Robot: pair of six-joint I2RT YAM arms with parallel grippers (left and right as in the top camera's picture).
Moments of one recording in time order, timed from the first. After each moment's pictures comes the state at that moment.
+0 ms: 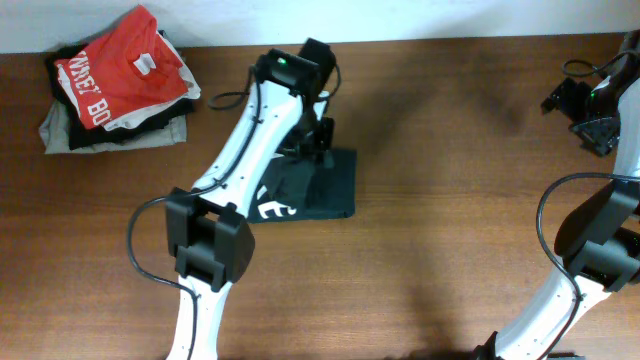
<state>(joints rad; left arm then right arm) -0.47 2.30 2.28 -1.50 0.09 -0.26 -0.46 2.17 2.08 -1.22 -0.09 0.35</state>
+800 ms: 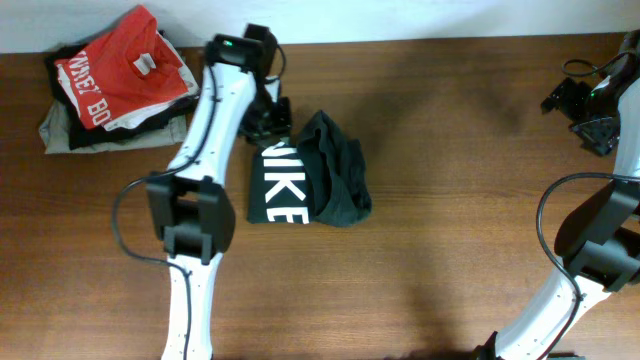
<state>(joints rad) -0.27 2.44 2.42 -1.52 0.19 -0.30 -0.46 2.17 2.08 -1.22 -0.09 0.35</state>
